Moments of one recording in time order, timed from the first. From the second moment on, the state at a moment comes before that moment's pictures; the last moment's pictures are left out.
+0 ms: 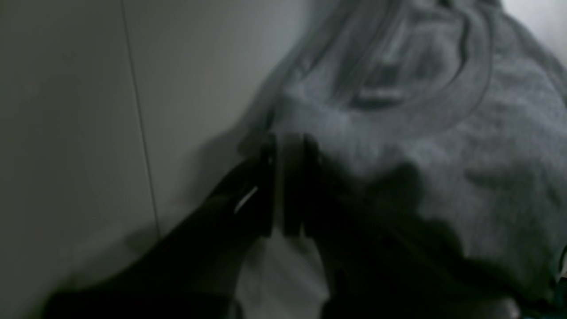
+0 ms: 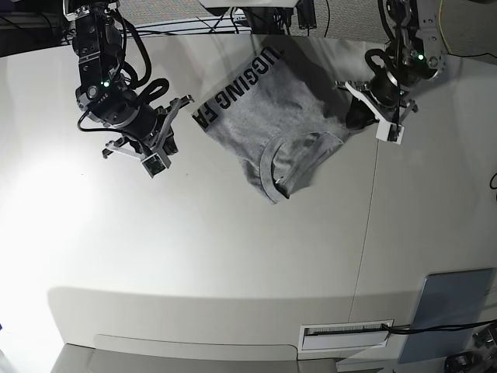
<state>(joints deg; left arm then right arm) 24.5 -9.5 -12.4 105.2 -26.2 -23.3 40.0 -12.1 19.1 -3.9 113.9 15.6 19.2 -57.2</state>
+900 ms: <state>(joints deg) 2.5 -5.8 -12.4 79.8 -24.5 -29.9 34.1 -16.5 19.2 -27.6 108.5 11.9 15.3 -51.1</state>
